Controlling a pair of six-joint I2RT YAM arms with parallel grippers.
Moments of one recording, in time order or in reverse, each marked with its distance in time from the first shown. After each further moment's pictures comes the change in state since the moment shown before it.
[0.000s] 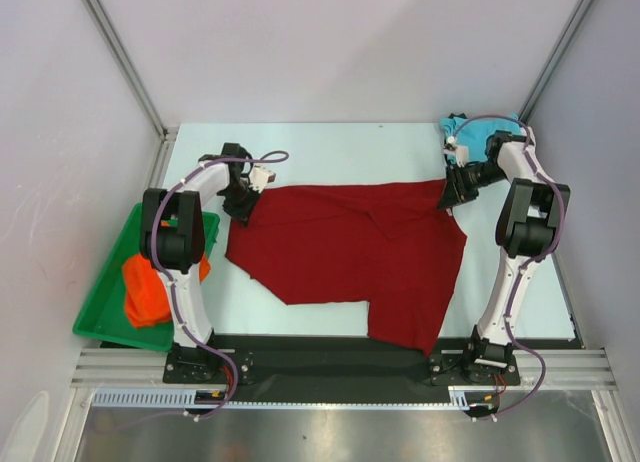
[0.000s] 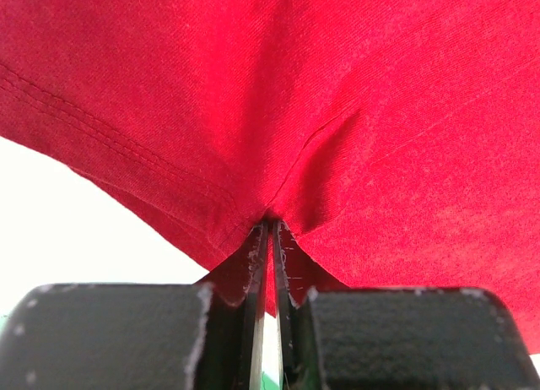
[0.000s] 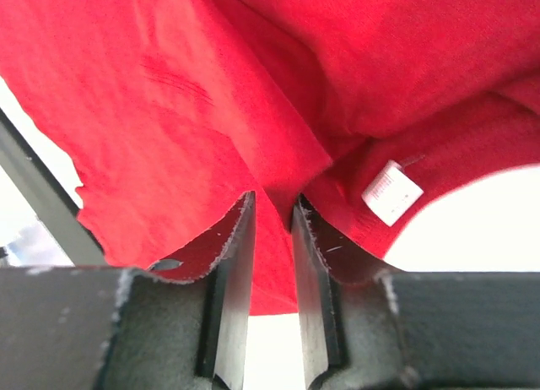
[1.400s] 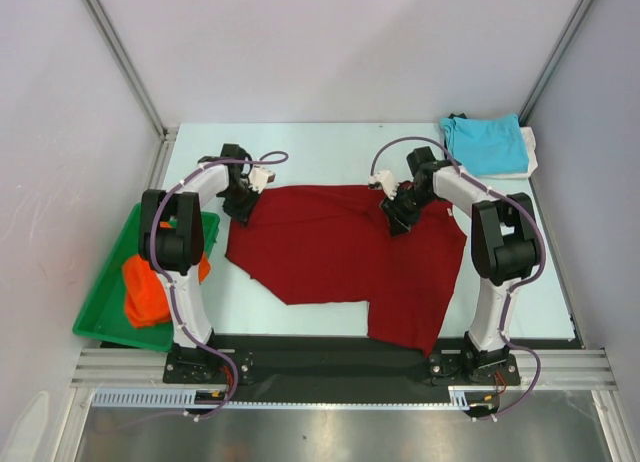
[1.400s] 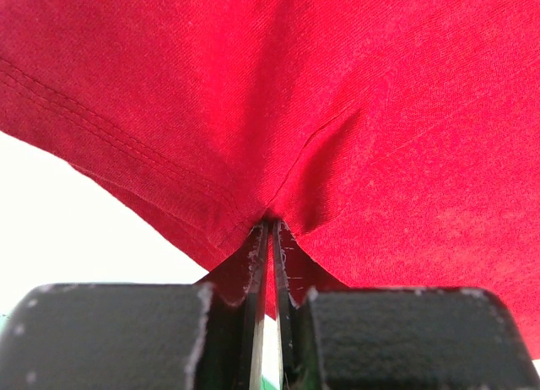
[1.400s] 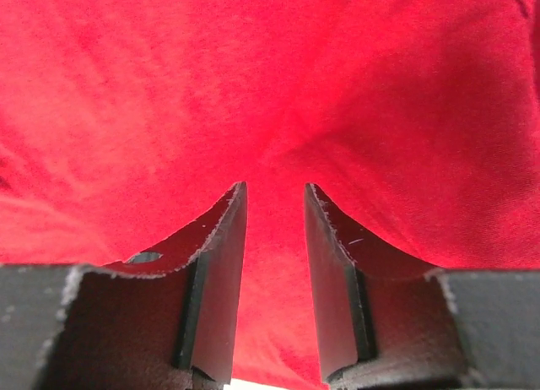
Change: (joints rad) left arm 0.004 -0.016 -0.027 0.029 0.000 -0.008; right arm 0.436 -0.266 -0.414 0.359 0.240 -0.115
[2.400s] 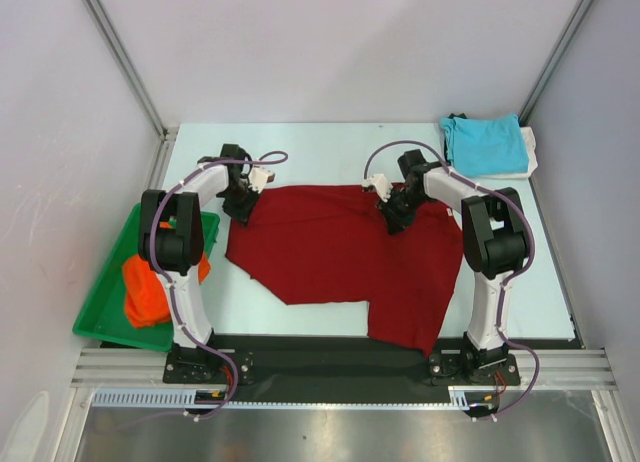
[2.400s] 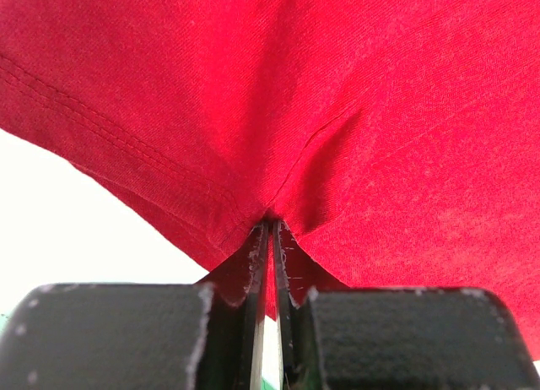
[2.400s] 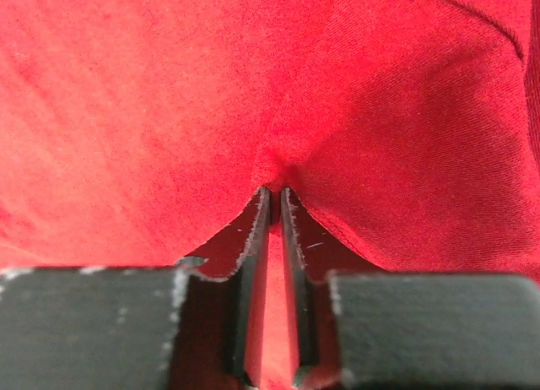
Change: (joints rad) left arm 0.002 -0.003 -0.005 0.006 0.000 -0.001; right arm 0.035 0.082 0.028 0.047 0.066 0.034
